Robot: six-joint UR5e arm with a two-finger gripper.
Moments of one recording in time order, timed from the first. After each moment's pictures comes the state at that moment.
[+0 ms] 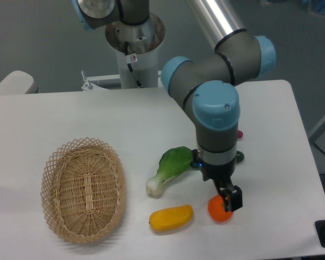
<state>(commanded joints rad) 2.48 -2.09 -1.26 -1.10 1.58 1.61</state>
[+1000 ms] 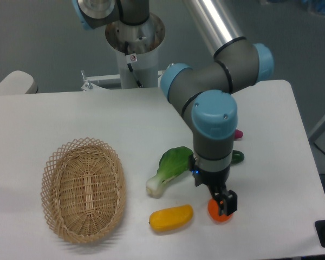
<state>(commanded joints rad) 2.42 -2.13 -1.28 -1.09 1.55 1.38</state>
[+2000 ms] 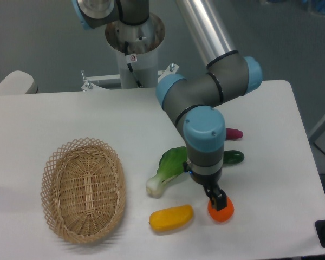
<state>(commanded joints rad) 2.50 -2.09 -1.40 -1.08 1.65 1.71</state>
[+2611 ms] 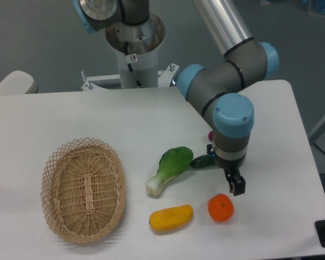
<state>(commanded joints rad) 2.57 -2.09 -1.48 -1.06 1.65 1.95</state>
